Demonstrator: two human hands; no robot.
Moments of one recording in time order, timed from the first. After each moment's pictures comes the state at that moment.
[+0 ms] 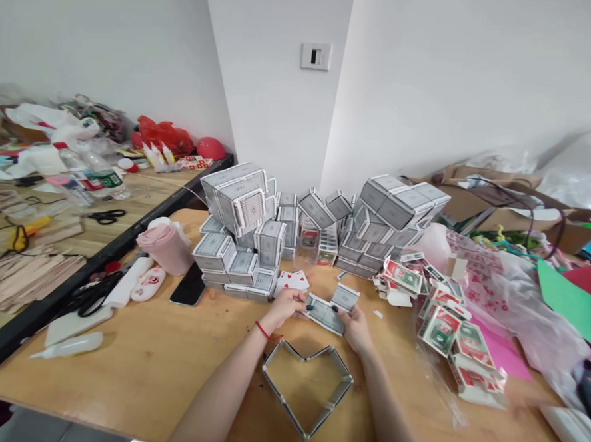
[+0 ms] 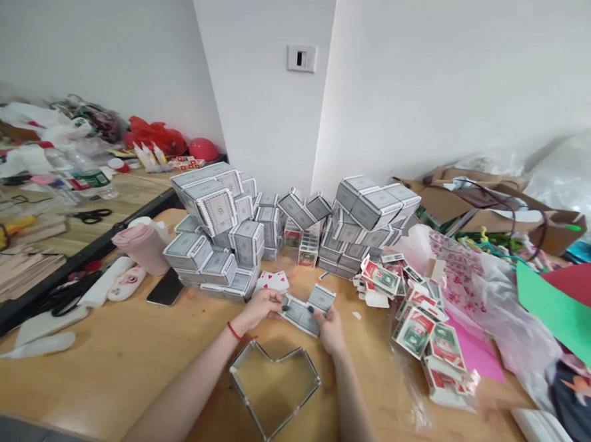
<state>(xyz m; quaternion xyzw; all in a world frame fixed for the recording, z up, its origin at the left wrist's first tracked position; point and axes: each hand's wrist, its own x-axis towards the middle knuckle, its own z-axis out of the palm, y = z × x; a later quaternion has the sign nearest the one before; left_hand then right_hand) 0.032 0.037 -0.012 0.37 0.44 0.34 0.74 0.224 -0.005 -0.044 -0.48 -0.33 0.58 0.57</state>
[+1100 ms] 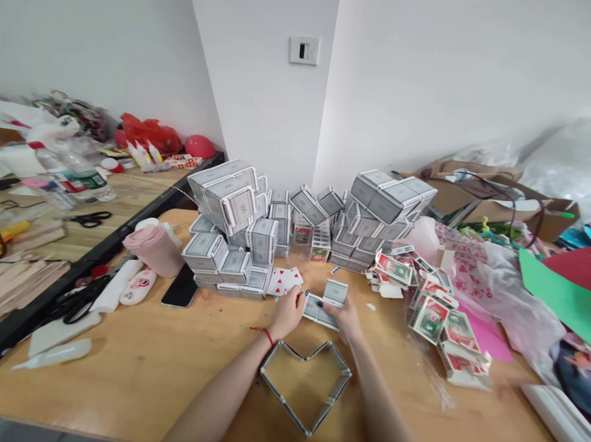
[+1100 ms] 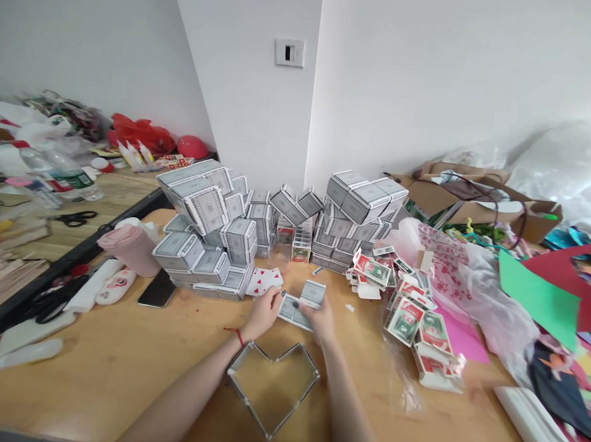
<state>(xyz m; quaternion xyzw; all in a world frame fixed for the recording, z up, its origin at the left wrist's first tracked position) 0.051 0.020 -0.015 0.66 0.52 0.37 0.38 0.210 -0.003 -0.023 -0.55 -0.32 0.52 0.58</state>
